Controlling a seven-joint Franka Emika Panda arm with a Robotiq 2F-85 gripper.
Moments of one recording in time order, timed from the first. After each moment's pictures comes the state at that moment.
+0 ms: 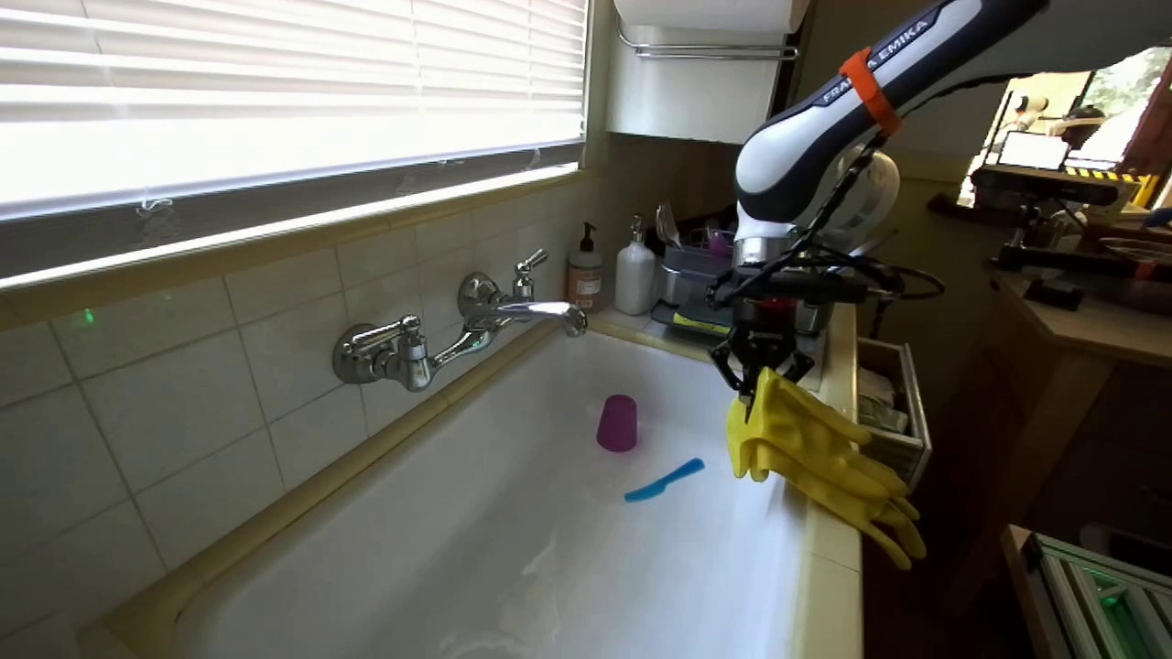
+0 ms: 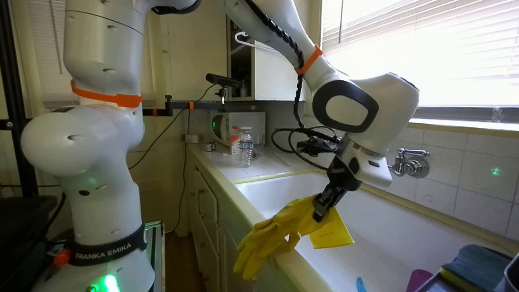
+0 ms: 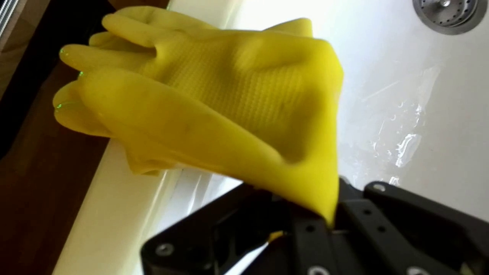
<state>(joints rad) -0.21 0.15 -0.18 -2.25 0.35 2.06 0.56</state>
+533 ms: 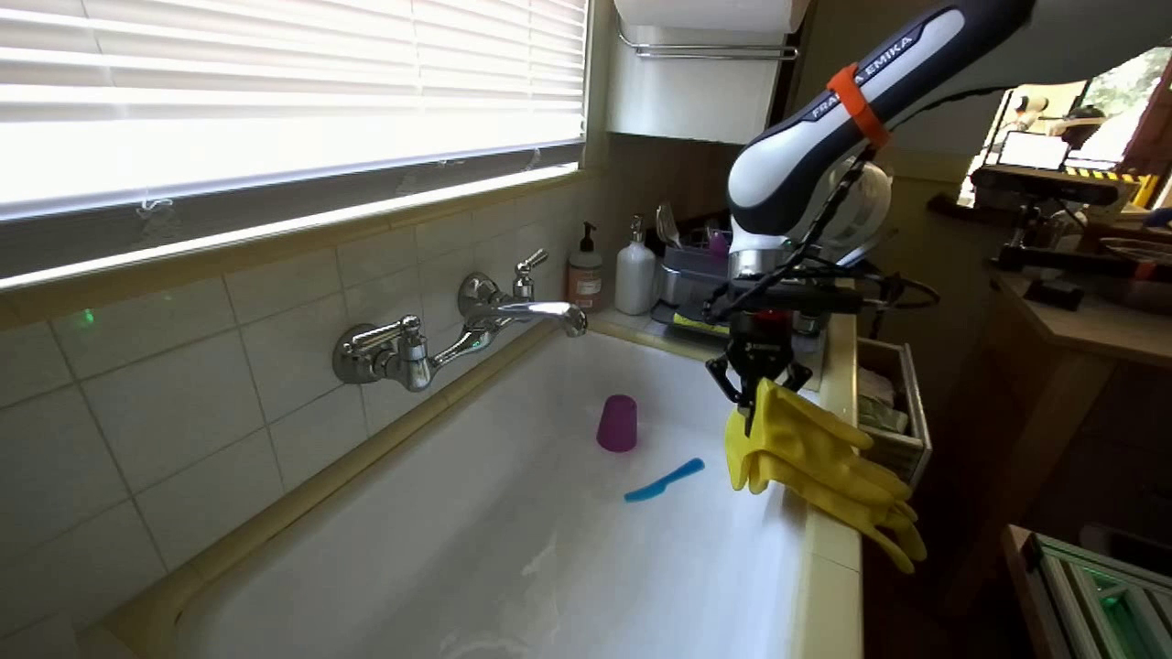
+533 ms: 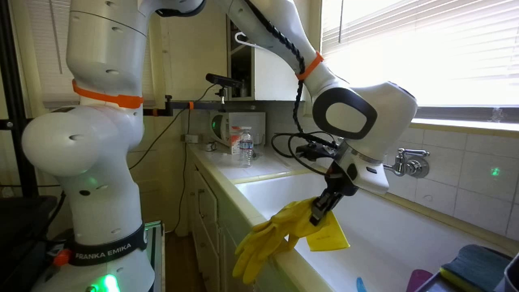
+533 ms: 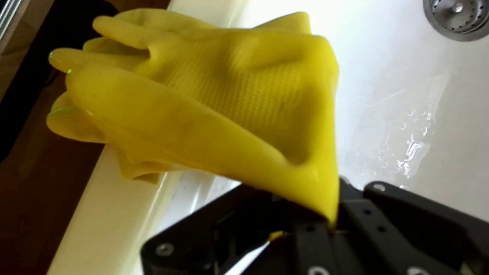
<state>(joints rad) -0.20 0.18 -0.18 -2.25 0.35 2.06 0.55</state>
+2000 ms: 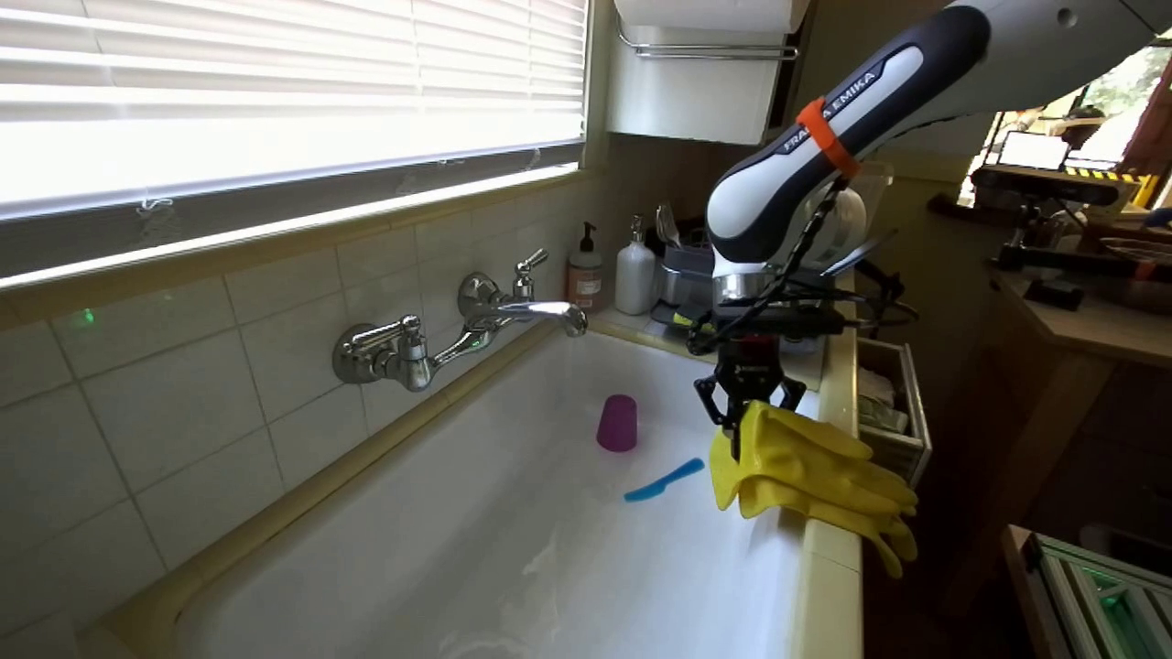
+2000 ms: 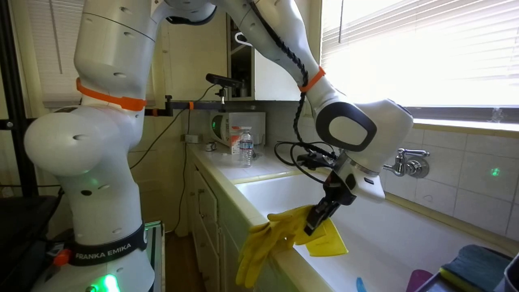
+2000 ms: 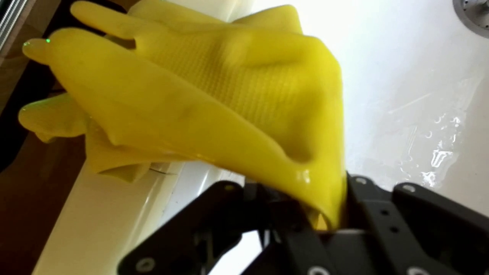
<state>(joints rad) -0.17 0.26 -0.18 -2.21 0.33 2.06 0.58</state>
